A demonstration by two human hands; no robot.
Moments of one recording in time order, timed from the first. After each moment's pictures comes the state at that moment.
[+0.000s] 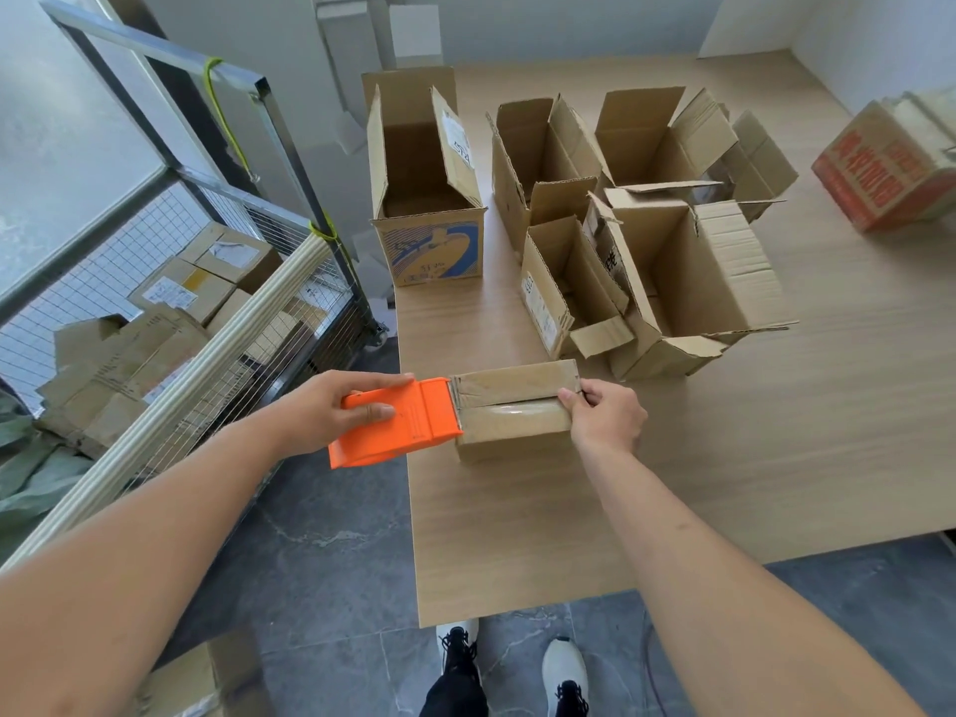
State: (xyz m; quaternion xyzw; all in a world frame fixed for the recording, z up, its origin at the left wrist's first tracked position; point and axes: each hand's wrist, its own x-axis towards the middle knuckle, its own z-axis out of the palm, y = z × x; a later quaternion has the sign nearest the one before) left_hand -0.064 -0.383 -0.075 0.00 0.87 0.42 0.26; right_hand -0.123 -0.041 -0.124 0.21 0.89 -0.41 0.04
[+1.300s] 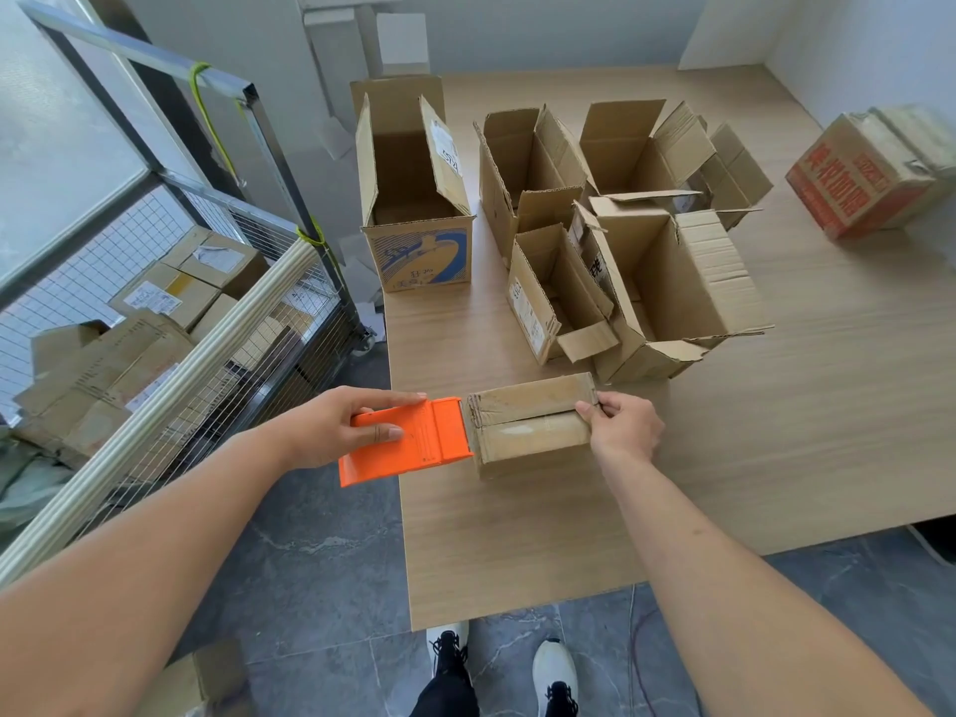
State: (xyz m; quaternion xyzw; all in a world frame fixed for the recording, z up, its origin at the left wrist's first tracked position) left_hand -0.063 -0.370 -0.079 0.04 0.85 0.42 0.31; right_hand -0.123 -0.008 -0.121 0.29 0.87 -0.39 0.06
